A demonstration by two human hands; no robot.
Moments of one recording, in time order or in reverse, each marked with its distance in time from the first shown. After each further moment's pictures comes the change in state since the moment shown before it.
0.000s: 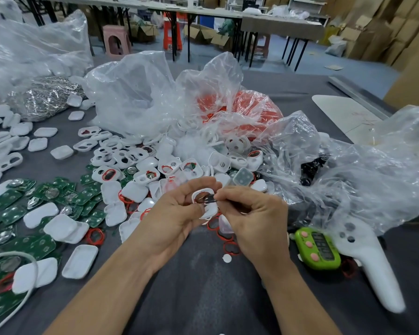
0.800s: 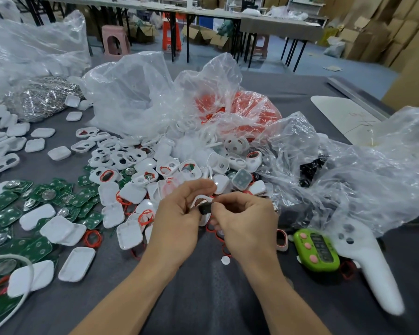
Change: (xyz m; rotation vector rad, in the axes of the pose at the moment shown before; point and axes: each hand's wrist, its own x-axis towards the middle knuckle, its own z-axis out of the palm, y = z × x) left_hand 0.001 -0.020 0.008 0.477 0.219 0.312; right_hand -0.002 -0.010 0.018 0.069 0.036 0.479
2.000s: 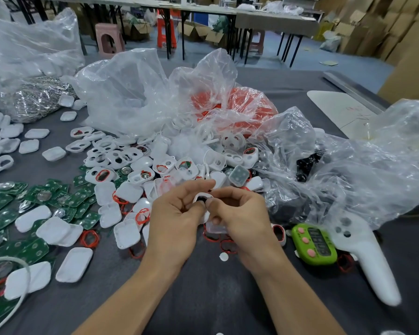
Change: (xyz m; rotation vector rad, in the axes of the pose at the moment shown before) left_hand -0.008 0.006 0.006 0.003 0.075 0.056; right_hand 0.008 0.000 -0.007 0.292 -0.180 0.217
